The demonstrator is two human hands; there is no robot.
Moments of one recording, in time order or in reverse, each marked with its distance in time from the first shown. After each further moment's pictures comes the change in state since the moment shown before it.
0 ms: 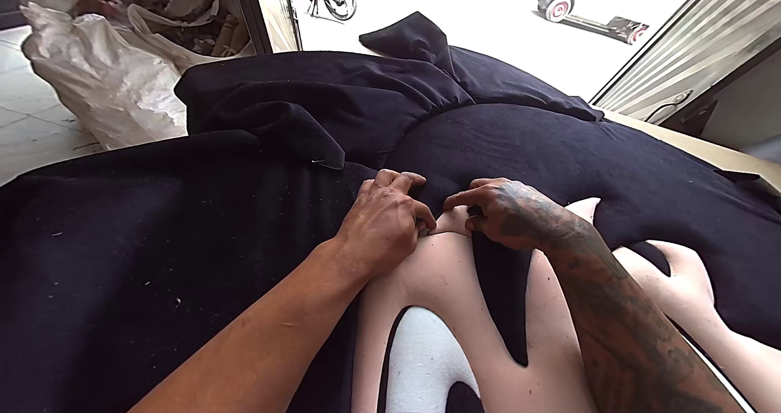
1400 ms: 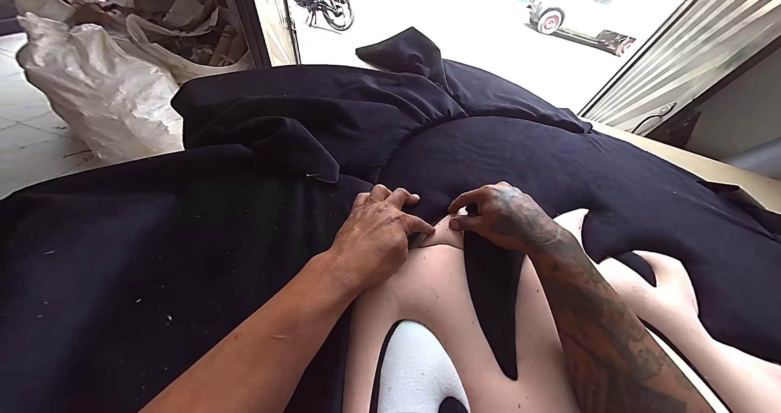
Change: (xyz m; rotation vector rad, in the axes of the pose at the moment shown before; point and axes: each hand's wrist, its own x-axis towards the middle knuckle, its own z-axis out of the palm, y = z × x) left_hand 0.001 -0.001 0.002 0.044 -0.012 0.021; right_hand 0.009 0.014 0.002 0.106 0.070 0.206
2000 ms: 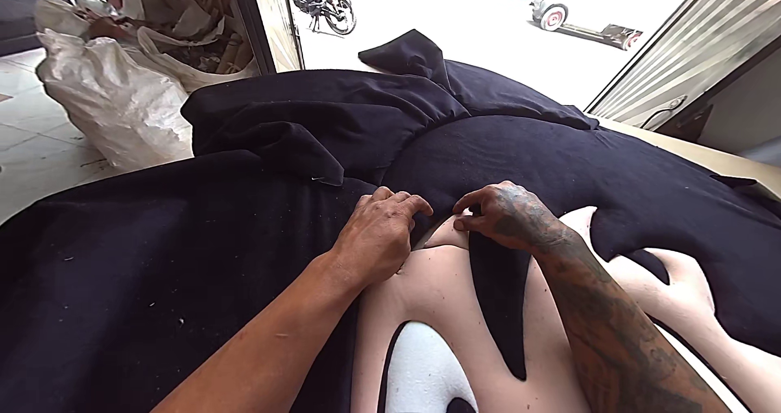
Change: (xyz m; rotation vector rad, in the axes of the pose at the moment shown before) left_hand 0.000 -0.005 0.000 -0.095 0.096 -0.003; right_hand 0.000 -0.004 0.000 -0.038 0.002 0.014
